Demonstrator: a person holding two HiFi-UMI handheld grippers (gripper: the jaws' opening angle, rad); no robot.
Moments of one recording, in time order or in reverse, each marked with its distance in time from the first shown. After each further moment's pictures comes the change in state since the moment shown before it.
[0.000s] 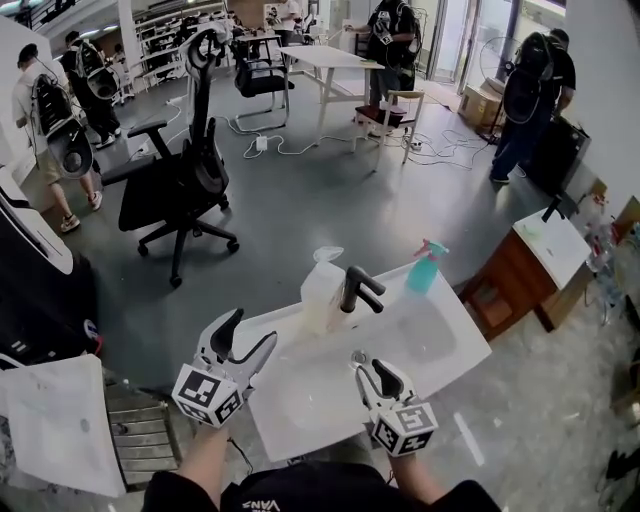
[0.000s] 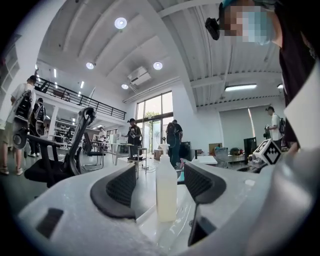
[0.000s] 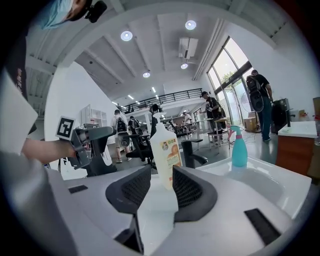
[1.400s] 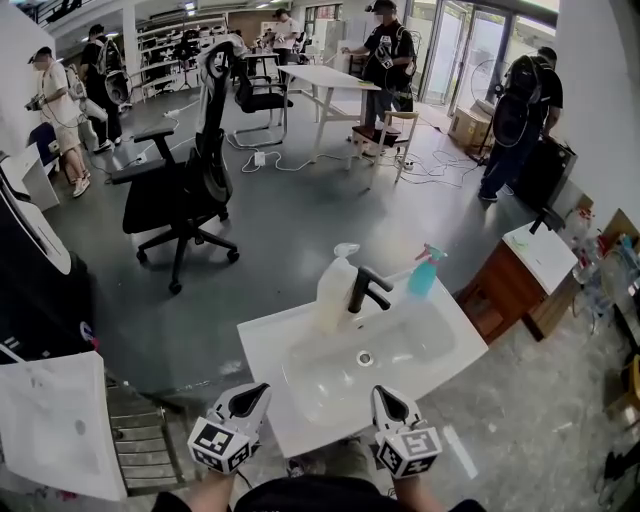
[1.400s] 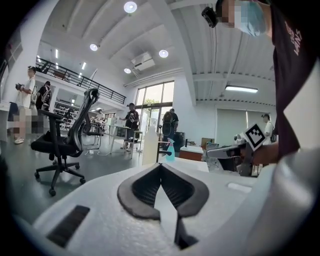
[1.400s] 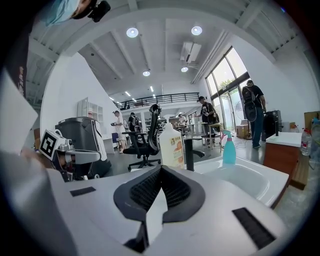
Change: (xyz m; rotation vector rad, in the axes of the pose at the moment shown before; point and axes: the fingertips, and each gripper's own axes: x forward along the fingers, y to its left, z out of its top) left arm -0.117 -0.050 -0.093 -0.121 0.151 -0.056; right arm -0.056 0.054 -0.021 -0.054 0.001 -0.102
